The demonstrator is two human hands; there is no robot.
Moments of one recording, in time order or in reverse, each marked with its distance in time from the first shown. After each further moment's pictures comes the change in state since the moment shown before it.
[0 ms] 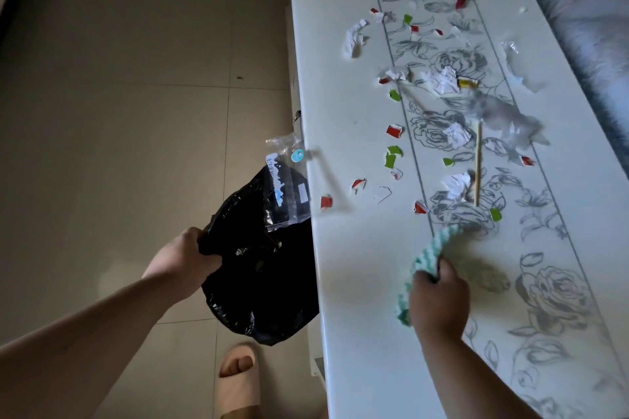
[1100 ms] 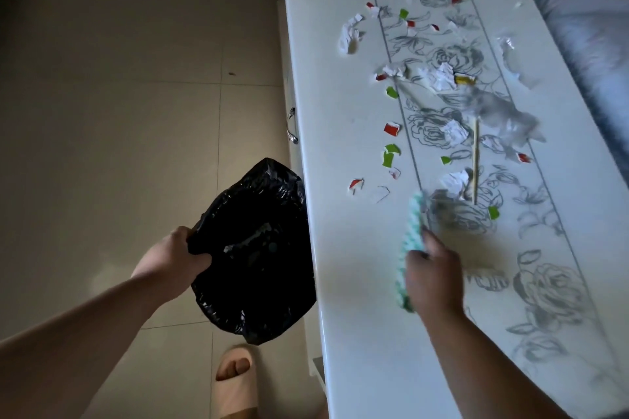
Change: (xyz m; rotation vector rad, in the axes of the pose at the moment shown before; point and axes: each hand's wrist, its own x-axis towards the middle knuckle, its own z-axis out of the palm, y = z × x) left_hand 0.017 -0.009 -0.002 -0.003 0.010 -0.017; right_hand 0.016 -0.027 0.002 0.037 -0.120 -0.119
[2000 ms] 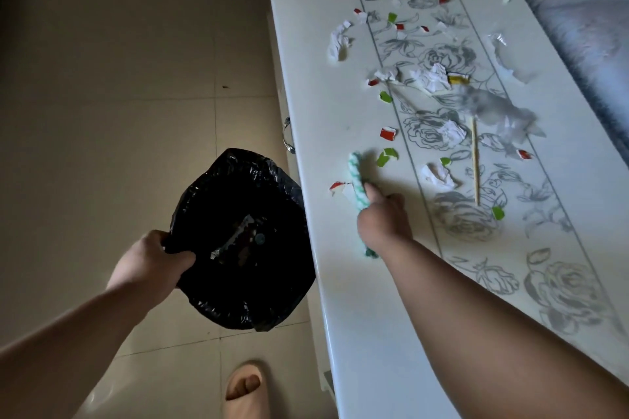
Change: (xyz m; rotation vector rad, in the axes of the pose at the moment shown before) left_hand 0.001 0.016 -0.031 -0.141 0.117 -0.085; right_hand 0.054 -0.067 0.055 -0.282 -0.277 -0.064
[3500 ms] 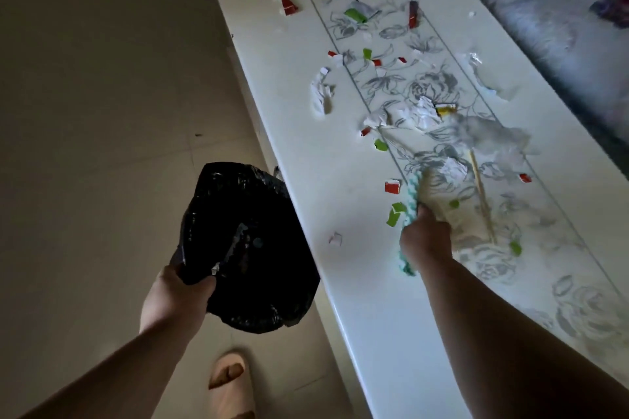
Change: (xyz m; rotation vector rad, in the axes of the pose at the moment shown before) left_hand 0.097 0.077 -0.012 -0.061 0.018 0.135; right_hand 0.080 -0.014 -0.028 0.025 0.175 0.377
